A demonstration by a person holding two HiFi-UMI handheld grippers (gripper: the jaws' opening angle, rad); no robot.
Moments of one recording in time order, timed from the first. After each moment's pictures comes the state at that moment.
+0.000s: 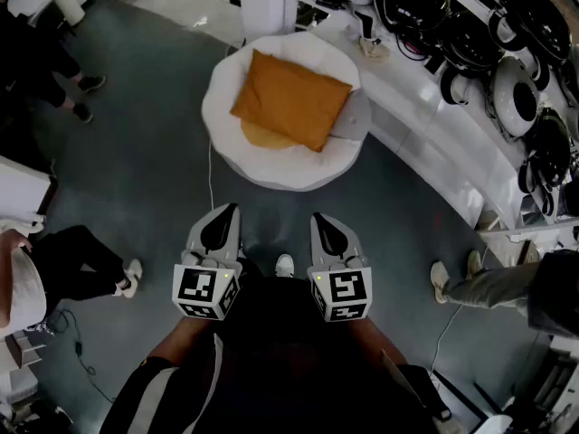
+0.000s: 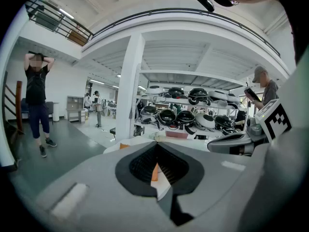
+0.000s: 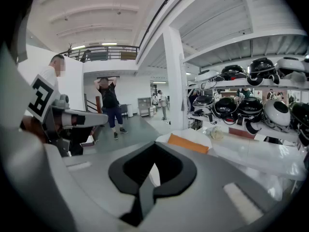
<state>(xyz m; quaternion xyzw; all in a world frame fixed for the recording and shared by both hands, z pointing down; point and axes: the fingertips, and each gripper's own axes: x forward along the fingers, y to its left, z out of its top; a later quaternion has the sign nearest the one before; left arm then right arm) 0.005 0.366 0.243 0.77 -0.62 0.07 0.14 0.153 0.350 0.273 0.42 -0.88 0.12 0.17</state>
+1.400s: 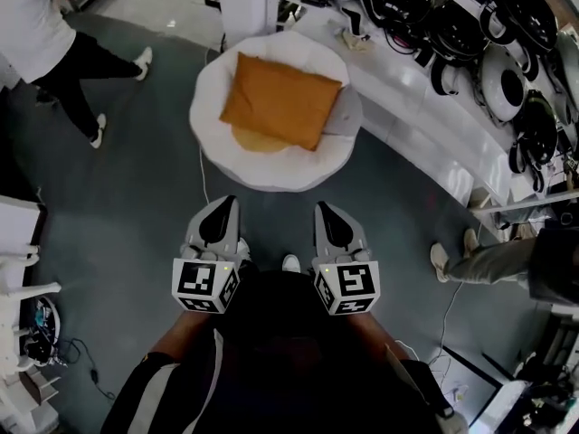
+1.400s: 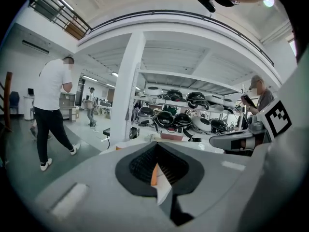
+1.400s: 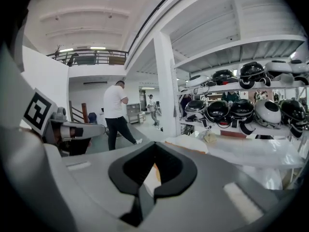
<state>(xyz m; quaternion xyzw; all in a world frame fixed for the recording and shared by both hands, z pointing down) -0.065 0.312 0.238 0.80 -0.58 0.06 0.15 0.095 0.307 0.246 0.50 -0.85 0.12 0.12</state>
